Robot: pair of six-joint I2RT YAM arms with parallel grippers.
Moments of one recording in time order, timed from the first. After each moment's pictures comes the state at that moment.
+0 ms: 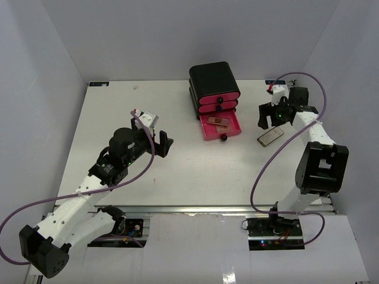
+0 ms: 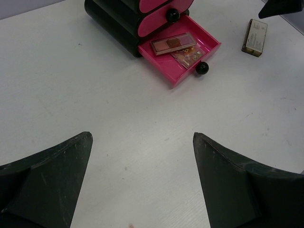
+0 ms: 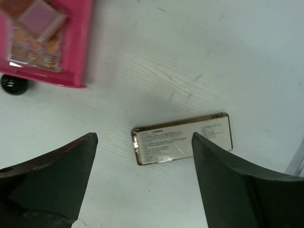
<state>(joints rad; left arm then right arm) -0.57 0.87 0.78 -0.14 0.04 -0.07 -0.10 1.66 1.27 -0.49 -0.41 -0.42</state>
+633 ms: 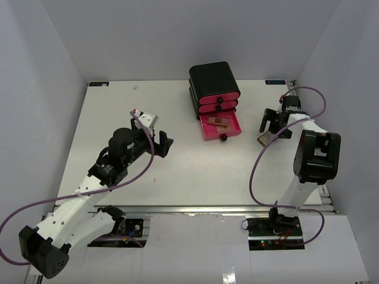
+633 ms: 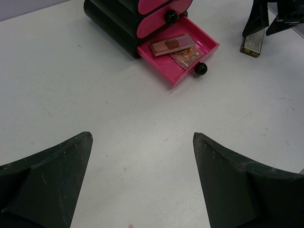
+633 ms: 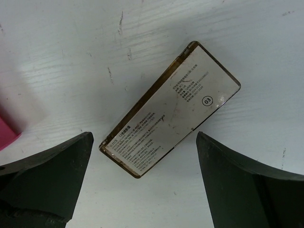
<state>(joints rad) -0.57 0.87 0.78 -0.14 0.04 -0.07 -0.11 1.81 1.21 -0.42 -0.08 0.14</state>
